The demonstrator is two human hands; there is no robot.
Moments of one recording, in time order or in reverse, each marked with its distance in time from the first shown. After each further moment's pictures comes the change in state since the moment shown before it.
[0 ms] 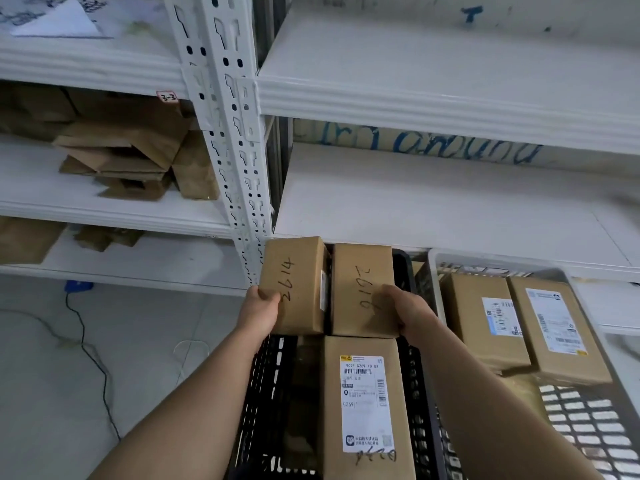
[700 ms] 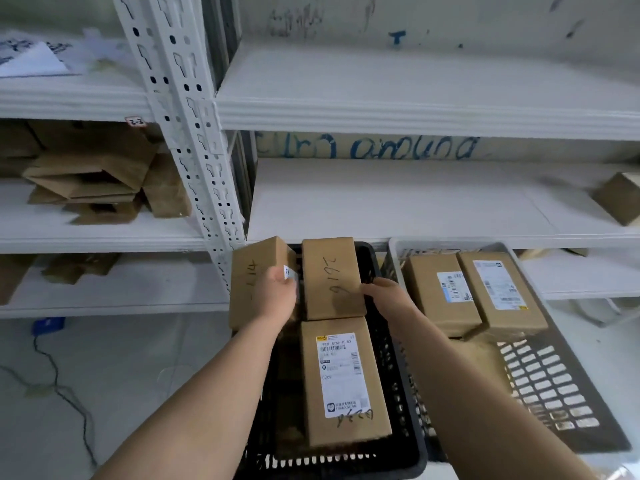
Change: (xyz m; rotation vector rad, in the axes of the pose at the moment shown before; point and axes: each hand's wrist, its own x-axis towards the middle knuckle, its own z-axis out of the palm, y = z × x) left_hand -0.073 0.046 0.031 0.059 0.042 0.320; right_hand -0.054 0.017 -0.023 -0.053 0.033 -0.221
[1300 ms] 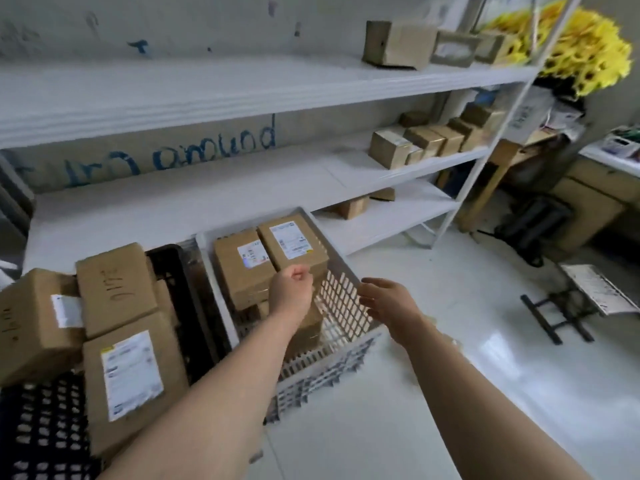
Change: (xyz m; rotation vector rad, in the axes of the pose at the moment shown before) left_hand -0.242 0.100 0.267 -0.115 -0.458 0.208; right_hand -0.153 0.139 -0.313 0.322 0.386 -0.033
